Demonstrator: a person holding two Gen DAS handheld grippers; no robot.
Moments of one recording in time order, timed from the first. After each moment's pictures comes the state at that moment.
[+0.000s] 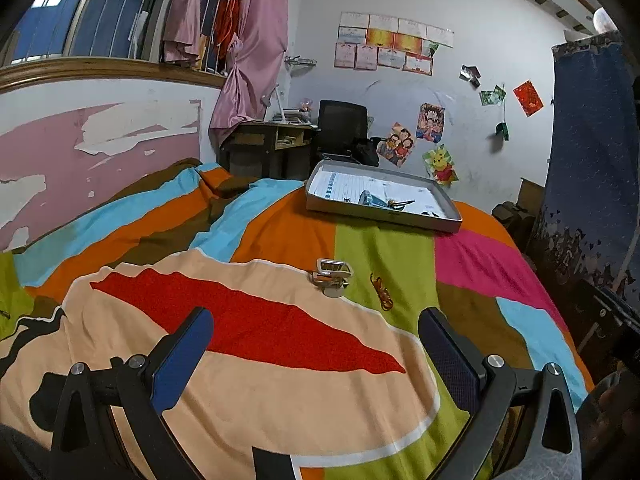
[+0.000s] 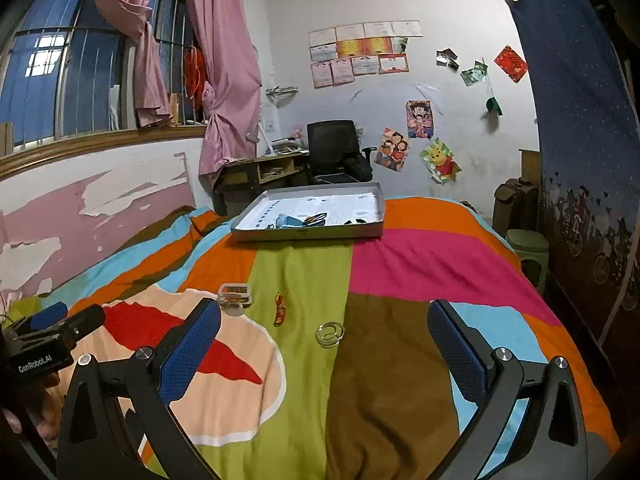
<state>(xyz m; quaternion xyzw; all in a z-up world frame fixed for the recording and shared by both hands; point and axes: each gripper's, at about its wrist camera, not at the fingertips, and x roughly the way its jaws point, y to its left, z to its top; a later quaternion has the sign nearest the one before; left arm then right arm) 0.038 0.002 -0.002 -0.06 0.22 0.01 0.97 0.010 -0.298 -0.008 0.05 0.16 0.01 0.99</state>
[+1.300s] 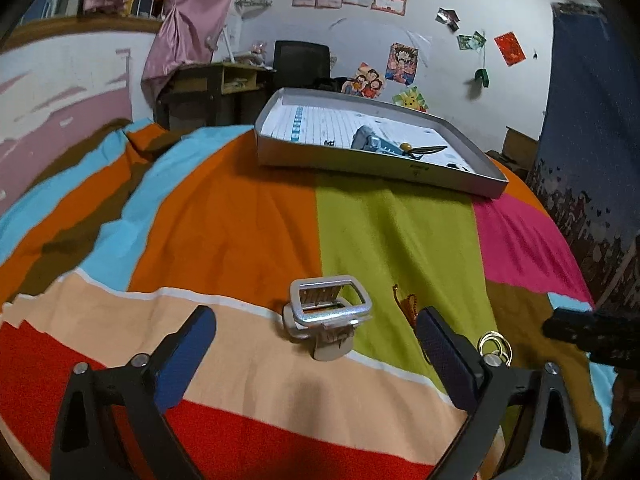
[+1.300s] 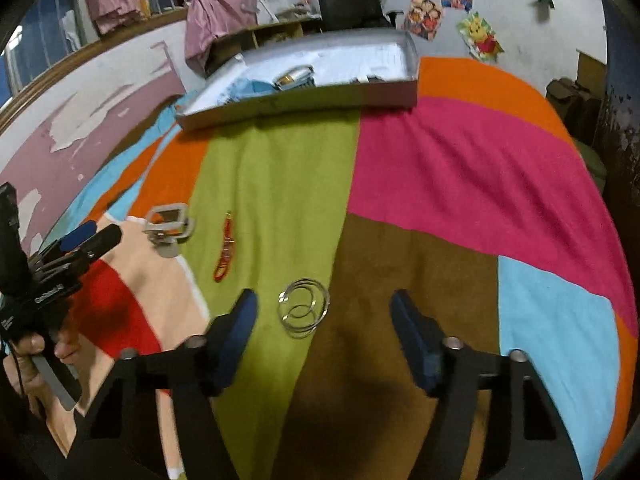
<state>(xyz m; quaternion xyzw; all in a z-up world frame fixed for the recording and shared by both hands) 0.259 0.008 -0.072 -0.04 0.31 -0.09 0.94 0.235 -0.316 -0.118 0.06 0.42 0.08 0.90</state>
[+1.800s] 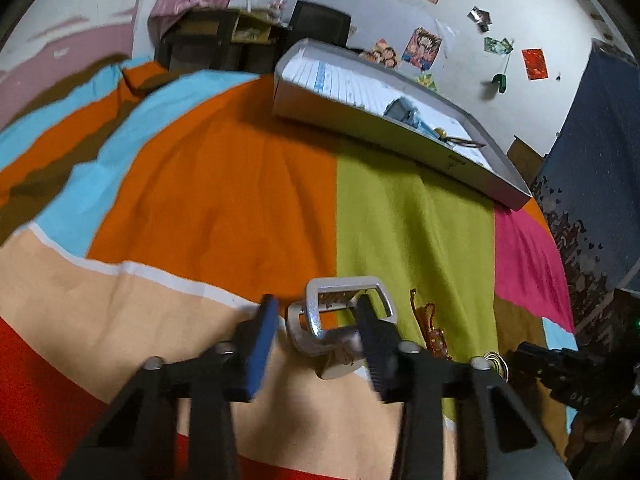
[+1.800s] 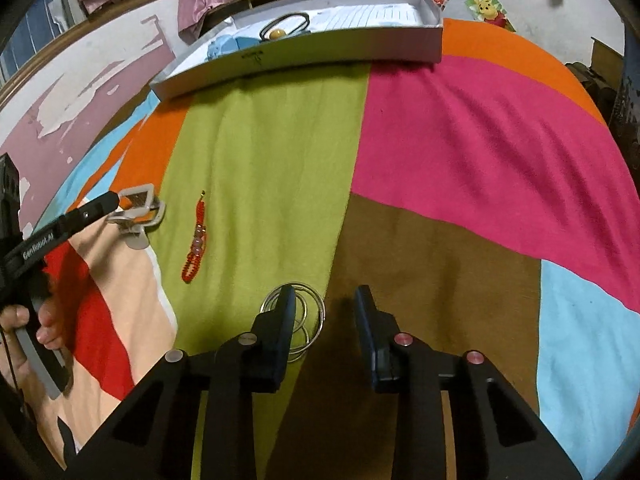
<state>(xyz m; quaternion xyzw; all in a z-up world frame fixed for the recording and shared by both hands) 0.308 0.027 -0.102 -0.13 0.39 -0.11 0.91 0.275 -0.297 -0.154 0.05 0.46 0.09 0.88</state>
